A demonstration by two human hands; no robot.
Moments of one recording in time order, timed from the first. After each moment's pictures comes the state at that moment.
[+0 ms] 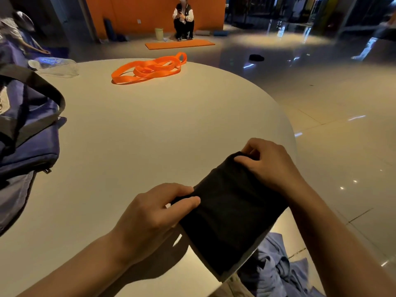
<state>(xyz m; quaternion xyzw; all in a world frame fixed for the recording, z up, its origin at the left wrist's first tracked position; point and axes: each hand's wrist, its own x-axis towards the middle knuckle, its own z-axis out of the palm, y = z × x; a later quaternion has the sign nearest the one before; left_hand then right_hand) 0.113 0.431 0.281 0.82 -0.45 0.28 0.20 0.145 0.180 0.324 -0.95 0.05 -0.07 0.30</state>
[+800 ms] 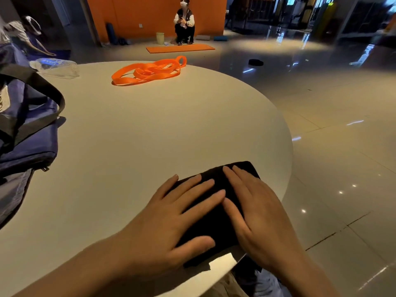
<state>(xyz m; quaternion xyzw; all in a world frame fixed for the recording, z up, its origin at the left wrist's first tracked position) 0.095 0.416 0.291 0.88 -0.45 0.02 0.16 0.061 0.211 0.285 -0.97 -0.06 -0.10 0.23</state>
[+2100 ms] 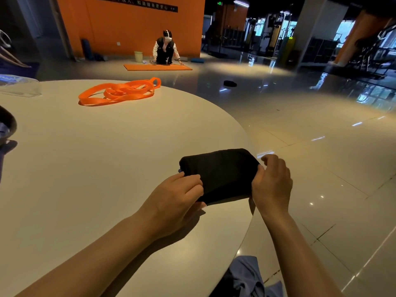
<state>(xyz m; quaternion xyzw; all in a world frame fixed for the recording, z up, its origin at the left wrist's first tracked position) 0.191 0.333 0.274 0.80 -0.50 0.27 0.16 0.163 0.103 0.281 -0.90 0.22 -0.32 0.22</state>
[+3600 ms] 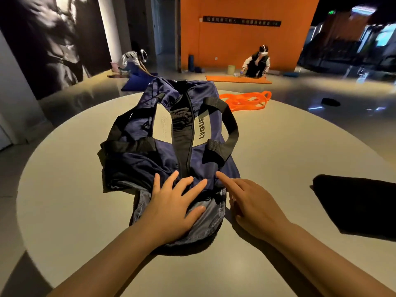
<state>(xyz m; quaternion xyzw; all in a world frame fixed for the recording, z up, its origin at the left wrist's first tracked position) 0.123 0.584 0.269 0.99 -0.11 0.11 -0.01 0.174 0.369 0.276 -0.90 -0.37 -0.20 0.11</state>
